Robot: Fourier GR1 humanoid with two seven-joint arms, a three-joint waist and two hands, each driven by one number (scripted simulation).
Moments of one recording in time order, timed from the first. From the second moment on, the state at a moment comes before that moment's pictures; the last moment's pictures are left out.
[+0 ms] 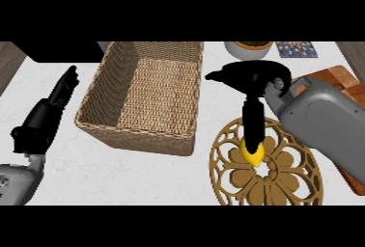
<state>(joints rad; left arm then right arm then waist) -0.22 0.52 -0.19 -1.52 0.11 0.17 -0.03 -1.04 -0.56 0.69 -1.41 -0.24 0.64 0.93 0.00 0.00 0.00</state>
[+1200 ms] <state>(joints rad) -0.21 0.44 -0.10 -1.51 0.03 0.08 -0.03 -0.71 -0.51 0.66 -1.42 0.19 0.73 0.79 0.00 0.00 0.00</state>
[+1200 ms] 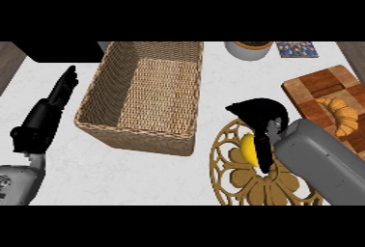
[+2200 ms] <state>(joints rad) -0.22 0.38 0.01 -1.53 -0.04 -0.02 0.00 -0.50 -0.36 0.52 -1.44 0.52 0.78 0.68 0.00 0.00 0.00</state>
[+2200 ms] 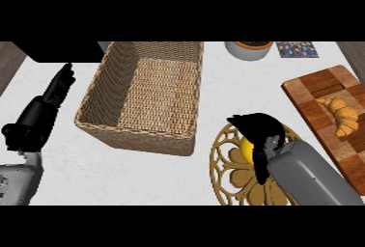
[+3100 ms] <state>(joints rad) -0.21 0.32 0.05 -1.55 -0.10 -0.06 0.00 -0.44 -0.31 0.45 -1.35 0.76 0.71 0.48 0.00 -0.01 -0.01</state>
